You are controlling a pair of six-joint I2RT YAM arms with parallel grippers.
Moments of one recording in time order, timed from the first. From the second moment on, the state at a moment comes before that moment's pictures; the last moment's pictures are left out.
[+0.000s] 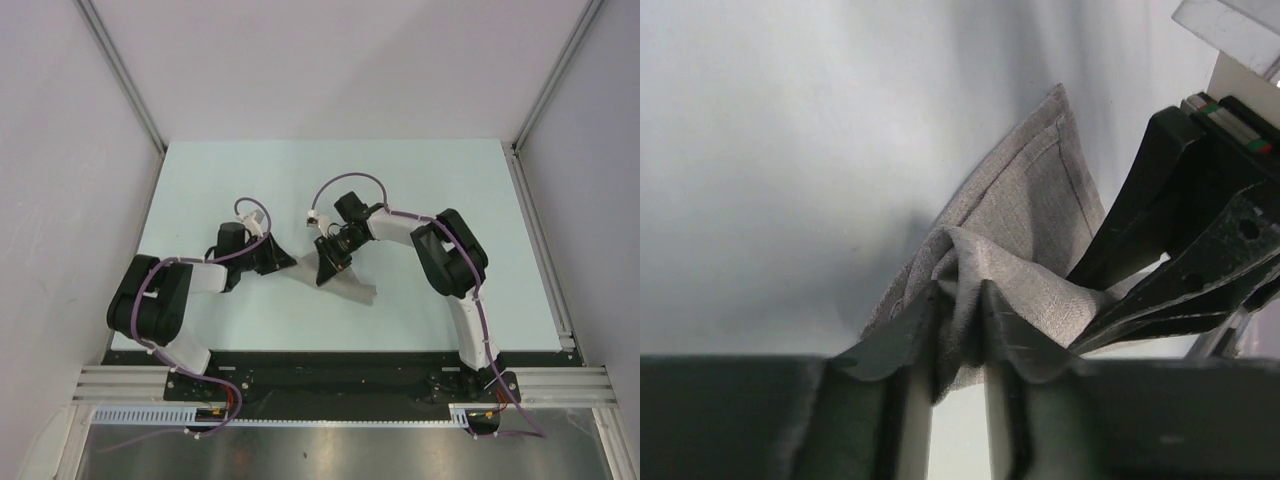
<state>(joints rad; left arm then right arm) -0.22 1.60 0.53 0.42 0.53 -0.58 0.63 2.18 1.48 -0.50 -0.87 -0.08</state>
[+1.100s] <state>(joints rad) -0.23 1.72 0.66 0.32 0.54 -0.63 0.88 1.83 1.23 -0.25 -0.16 -0.12</state>
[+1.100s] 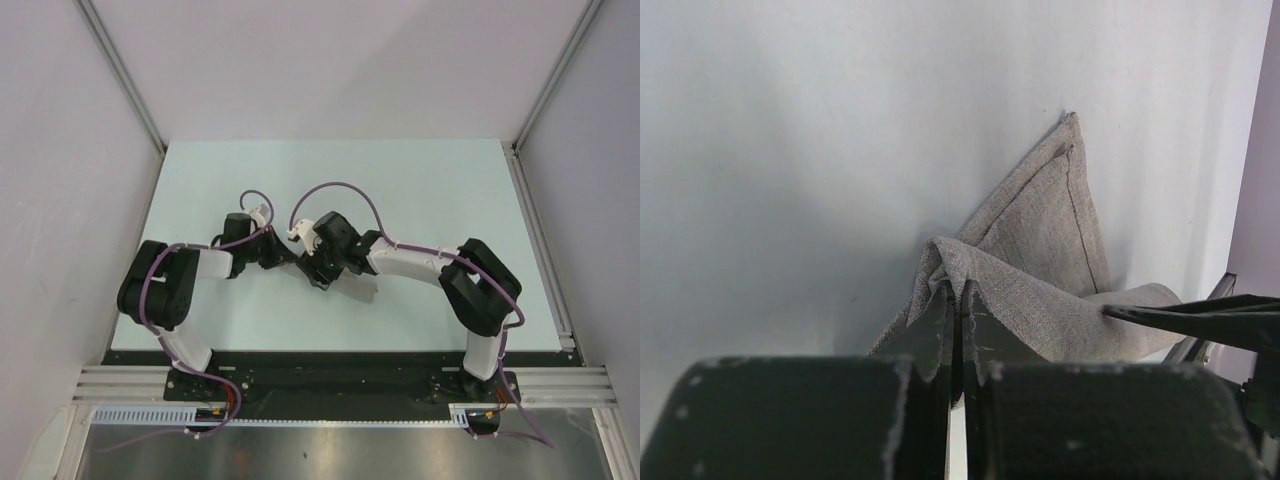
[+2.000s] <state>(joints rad) -0.21 1.60 0.78 0.17 0.46 -0.59 0.86 1.95 1.24 -0.20 -0.10 -0.16</state>
